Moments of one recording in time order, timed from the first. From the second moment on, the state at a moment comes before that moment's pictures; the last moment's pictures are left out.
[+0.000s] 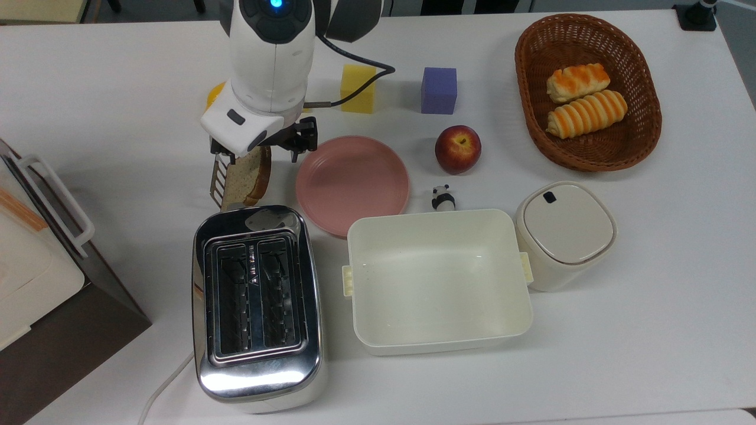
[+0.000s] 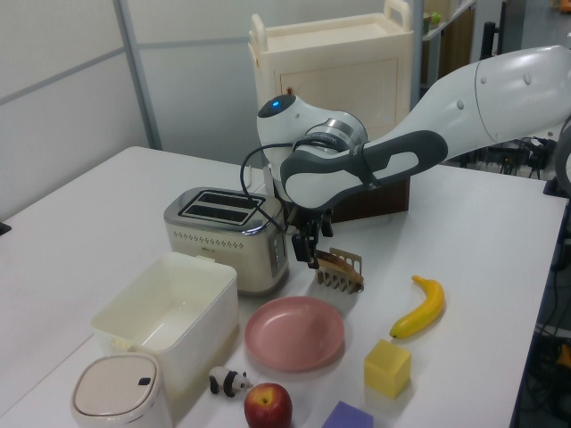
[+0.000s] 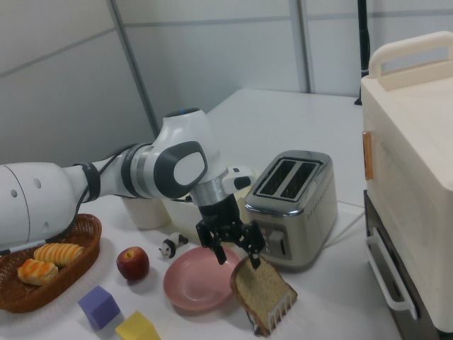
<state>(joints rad) -0.20 0.36 0.19 -1.62 -0.32 1.90 -0.07</state>
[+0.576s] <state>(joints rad) -0.22 0.38 0.19 -1.63 -0.32 1.93 -0.07</state>
